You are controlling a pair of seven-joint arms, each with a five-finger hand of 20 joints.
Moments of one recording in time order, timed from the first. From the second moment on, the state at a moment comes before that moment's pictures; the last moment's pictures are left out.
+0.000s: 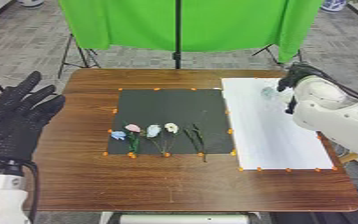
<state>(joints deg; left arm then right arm) 136.4 -50.7 -107.0 -136.7 29.2 19.9 19.8 -28.0 -32.7 9.2 -86.9 -95.9 0.5 50.8</state>
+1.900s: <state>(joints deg) 136.6 -51.1 -108.1 -136.7 29.2 19.8 19.6 -27.6 -32.4 1.8 -96.4 -106.6 21.4 43.6</state>
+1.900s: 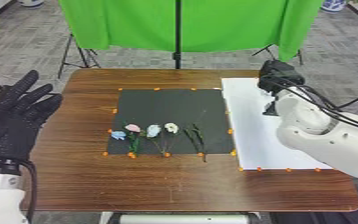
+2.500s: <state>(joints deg) 134.8 -50.9 -108.0 -136.3 29.4 19.7 18.1 -27.4 -50.5 -3.0 -99.5 -102.9 18.7 40.8</state>
